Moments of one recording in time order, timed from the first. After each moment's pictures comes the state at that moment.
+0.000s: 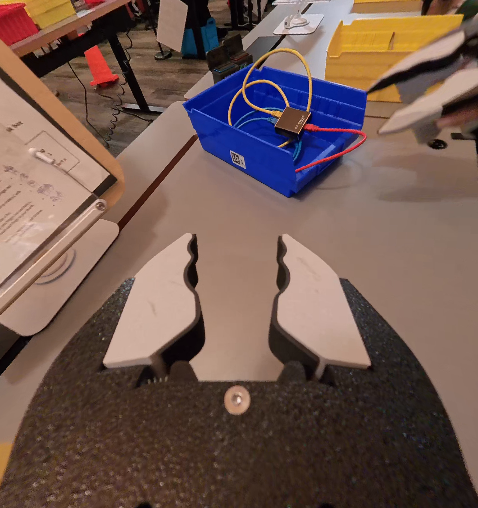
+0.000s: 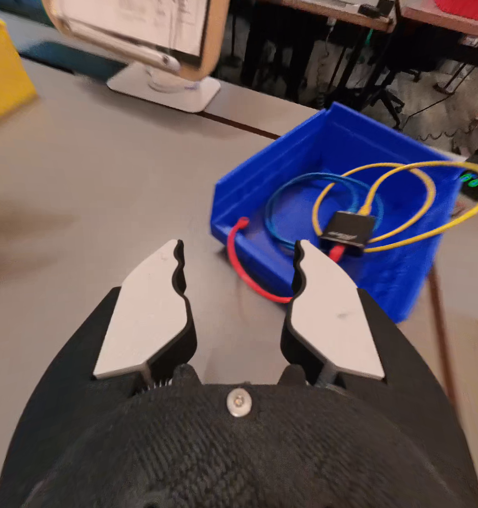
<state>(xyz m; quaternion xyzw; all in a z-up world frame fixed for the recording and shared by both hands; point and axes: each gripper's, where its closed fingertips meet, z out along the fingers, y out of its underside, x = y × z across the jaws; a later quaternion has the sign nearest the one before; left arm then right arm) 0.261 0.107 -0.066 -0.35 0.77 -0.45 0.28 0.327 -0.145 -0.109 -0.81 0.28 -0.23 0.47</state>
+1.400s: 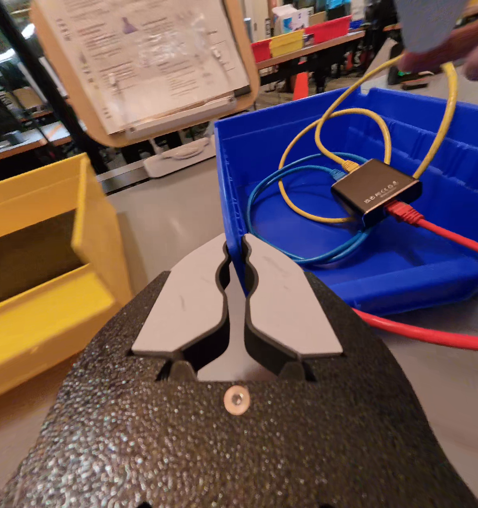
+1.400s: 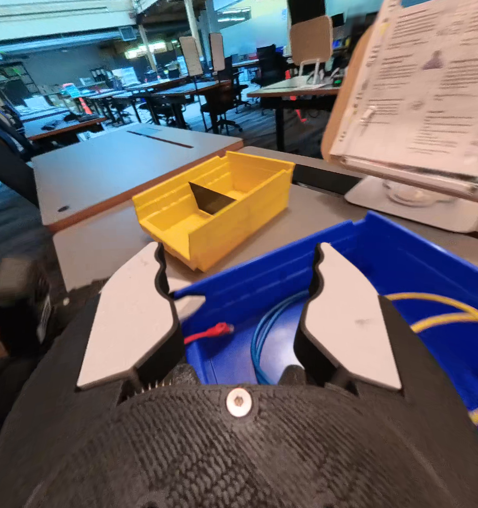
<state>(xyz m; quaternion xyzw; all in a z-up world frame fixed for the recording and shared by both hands) 0.107 0.168 -0.167 -0.53 0.56 -0.38 0.51 0.157 0.115 -0.054 -0.75 0.13 0.00 0.64</state>
